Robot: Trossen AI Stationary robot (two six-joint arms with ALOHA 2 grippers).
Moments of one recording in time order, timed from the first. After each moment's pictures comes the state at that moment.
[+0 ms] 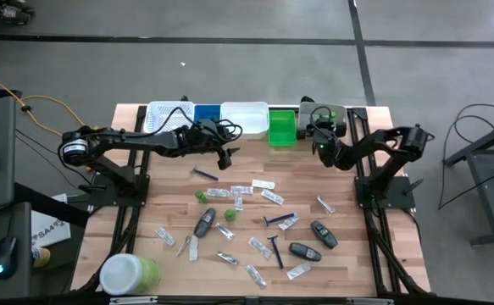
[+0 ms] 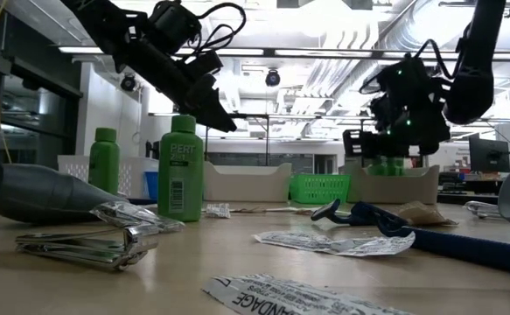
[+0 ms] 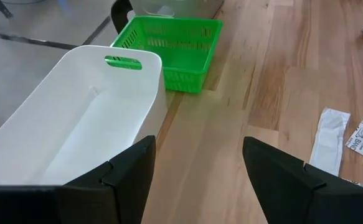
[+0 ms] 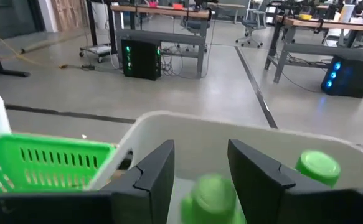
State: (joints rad) left arm 0.33 1.43 0.81 0.13 -0.10 0.10; right arm -0.50 1.64 0.33 1.05 0.95 0.20
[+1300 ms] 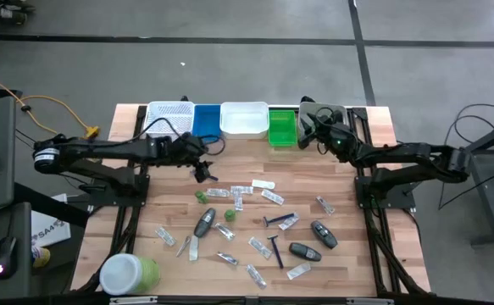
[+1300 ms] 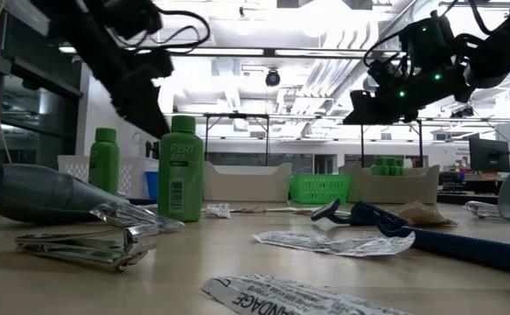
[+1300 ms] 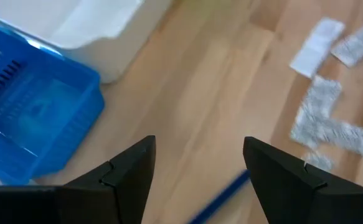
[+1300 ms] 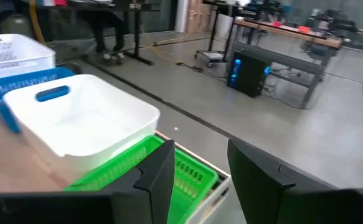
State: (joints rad) left arm 0.20 1.11 0.66 -0.33 -0.23 -0.19; right arm -0.50 1.19 0.33 0.69 0.43 -0.05
